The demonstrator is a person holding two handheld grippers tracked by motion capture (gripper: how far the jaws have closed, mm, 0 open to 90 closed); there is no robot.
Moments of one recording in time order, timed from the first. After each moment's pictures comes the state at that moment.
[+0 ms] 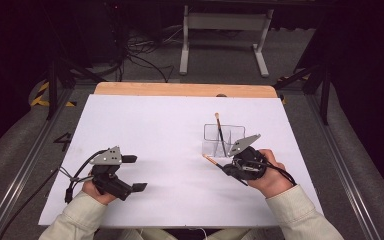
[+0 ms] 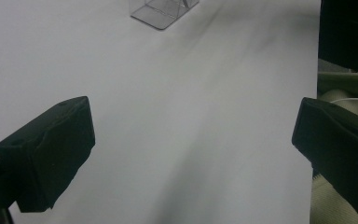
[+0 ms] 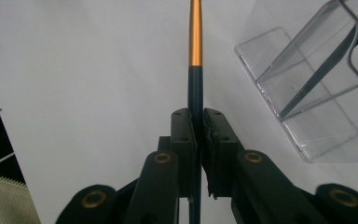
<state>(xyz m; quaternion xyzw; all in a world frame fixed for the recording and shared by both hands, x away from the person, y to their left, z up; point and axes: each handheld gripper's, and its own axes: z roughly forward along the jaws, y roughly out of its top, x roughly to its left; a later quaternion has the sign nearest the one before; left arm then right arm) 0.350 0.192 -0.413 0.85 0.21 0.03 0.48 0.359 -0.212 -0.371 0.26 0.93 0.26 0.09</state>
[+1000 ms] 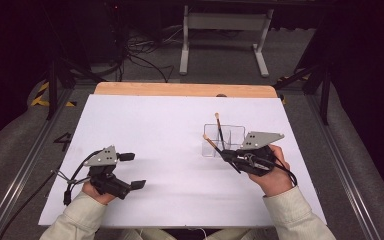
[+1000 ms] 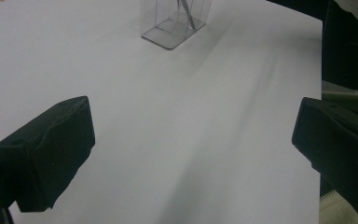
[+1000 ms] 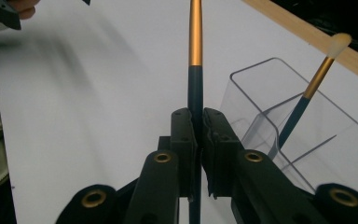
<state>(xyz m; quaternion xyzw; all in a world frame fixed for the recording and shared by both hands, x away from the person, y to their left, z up) 0.348 0.199 -0.415 0.83 0.22 0.05 0.51 0.348 -0.223 -0.343 0.24 0.86 0.42 0.16</state>
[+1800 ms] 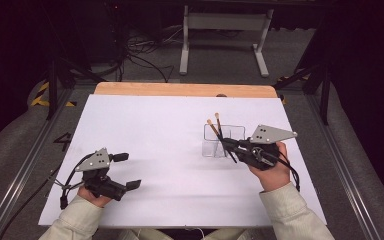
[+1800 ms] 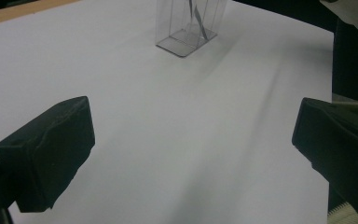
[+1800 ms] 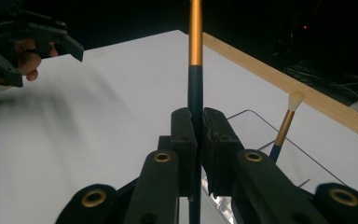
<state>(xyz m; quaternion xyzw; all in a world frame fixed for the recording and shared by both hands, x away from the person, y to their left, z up) 0.339 0.212 -0.417 0.81 0.23 0.08 0.53 0.354 -0.232 -0.335 0.24 0.80 0.51 0.19</state>
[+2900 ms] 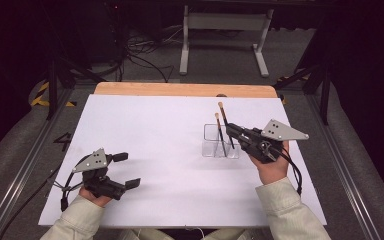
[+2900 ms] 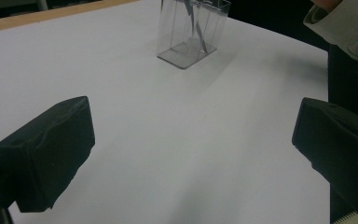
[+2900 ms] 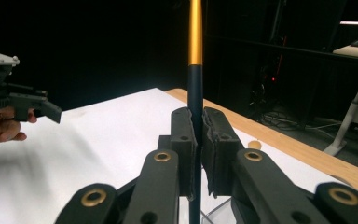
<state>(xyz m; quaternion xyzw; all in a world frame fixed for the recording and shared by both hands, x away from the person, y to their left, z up) 0.340 0.214 -0.425 0.79 0.24 0.08 0.56 0.365 -0.242 -0.337 0.25 0.72 0.60 0.24</state>
